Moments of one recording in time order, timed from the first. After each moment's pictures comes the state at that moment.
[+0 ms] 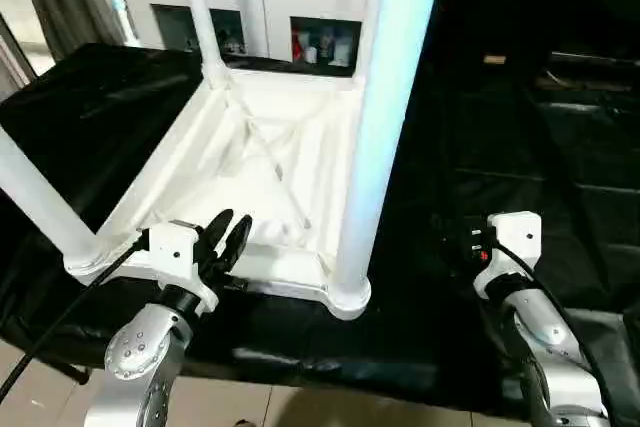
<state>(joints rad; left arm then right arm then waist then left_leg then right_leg) 0.07 0.18 0.01 -0.12 -0.24 0.04 -0.35 -0.05 -0.17 -0.08 0.09 0.08 0.06 0.22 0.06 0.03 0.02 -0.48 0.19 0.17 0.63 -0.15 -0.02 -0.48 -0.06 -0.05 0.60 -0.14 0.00</state>
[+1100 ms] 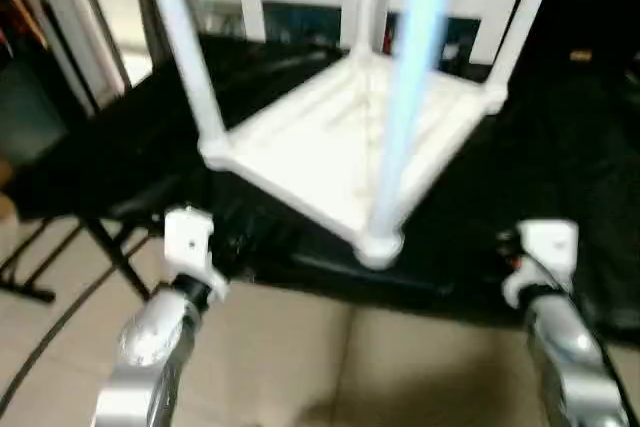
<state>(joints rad) 0.02 0.19 0.02 -0.08 -0.22 0.03 -0.35 -0.06 -0.19 -0.18 0.18 0.04 0.06 0.06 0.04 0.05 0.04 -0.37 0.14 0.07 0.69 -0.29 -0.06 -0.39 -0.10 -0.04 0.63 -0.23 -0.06</state>
